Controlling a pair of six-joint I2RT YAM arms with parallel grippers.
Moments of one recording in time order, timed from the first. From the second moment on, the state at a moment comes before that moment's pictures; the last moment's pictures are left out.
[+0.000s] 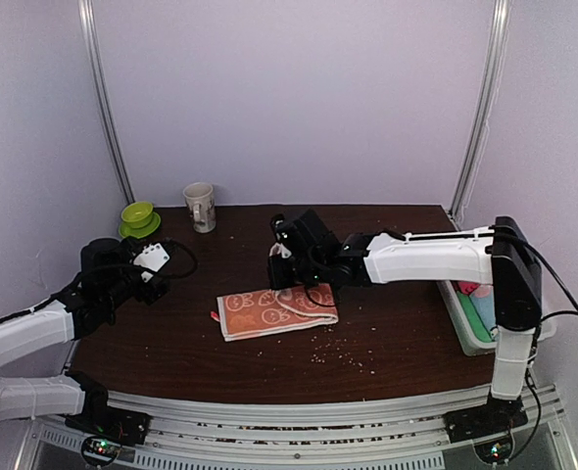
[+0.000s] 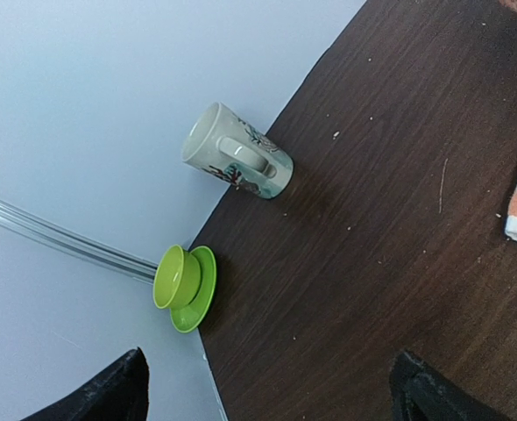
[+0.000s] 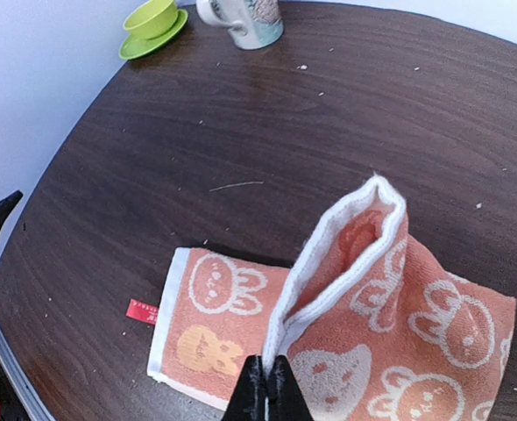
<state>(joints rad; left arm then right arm) -0.38 0.96 0.45 0.16 -0.22 0.79 0.99 1.94 1.50 -0.22 0.20 0.52</state>
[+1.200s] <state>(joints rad) -0.38 0.98 0.45 0.16 -0.22 0.79 1.05 2.14 1.74 -0.36 0.08 0.39</state>
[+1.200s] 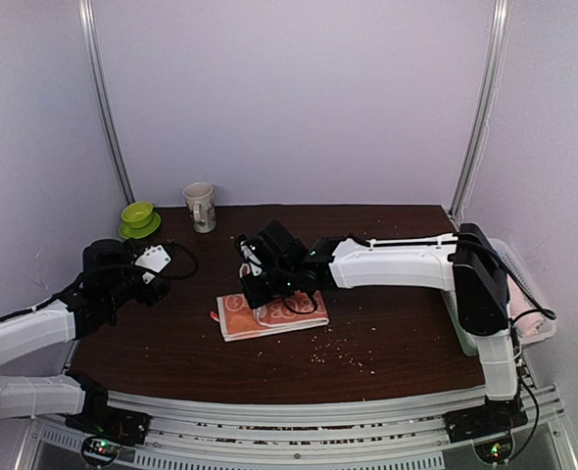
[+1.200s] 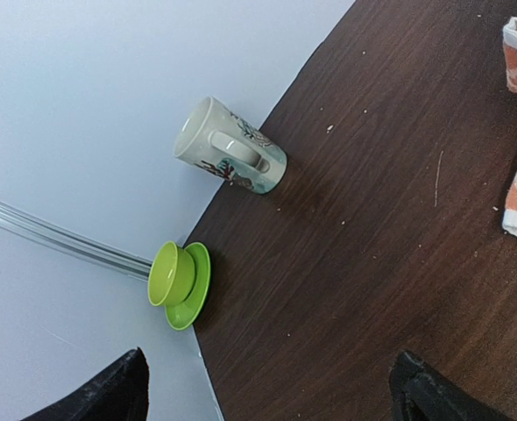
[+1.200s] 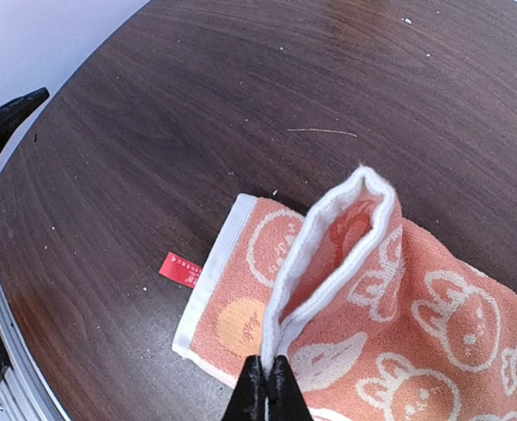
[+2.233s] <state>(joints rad) -0.38 0.98 0.45 0.16 -0.22 0.79 1.02 2.02 1.70 -0.40 -0.02 0.27</state>
